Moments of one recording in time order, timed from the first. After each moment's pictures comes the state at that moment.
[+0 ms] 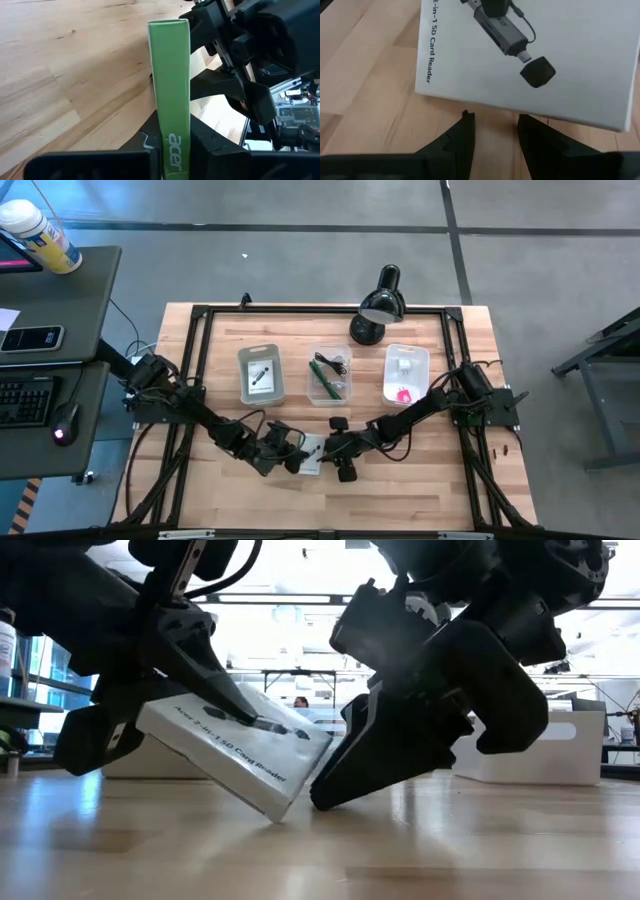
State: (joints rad) left arm -0.45 1.77 0.71 0.38 -0.50 -1.49; right arm 0.35 2.03 0.97 0.39 0.10 0.18
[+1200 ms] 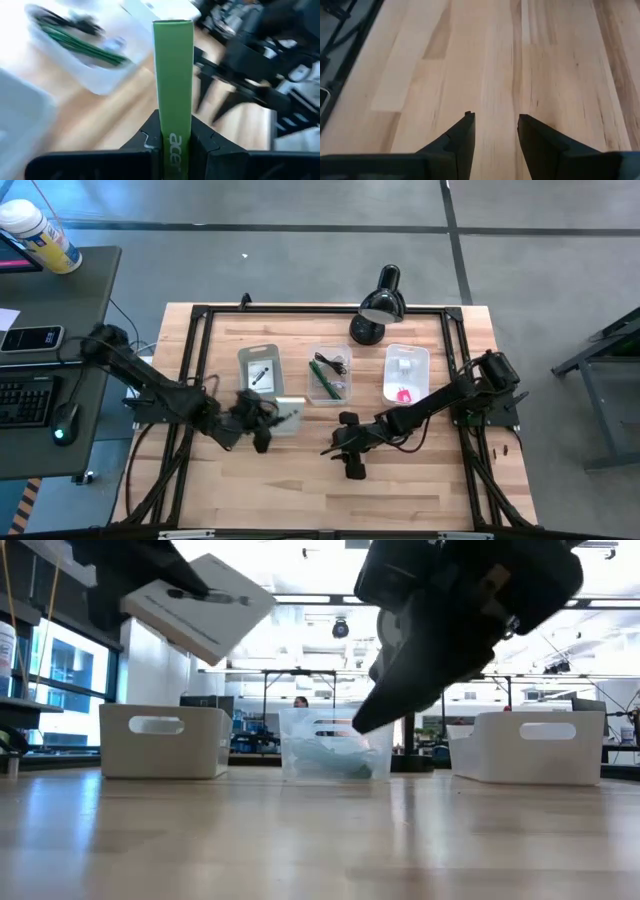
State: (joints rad) left arm -0.45 1.22 0.71 -0.18 -0.68 -1.00; right arm 0.35 1.83 0.97 0.12 0.05 0.32
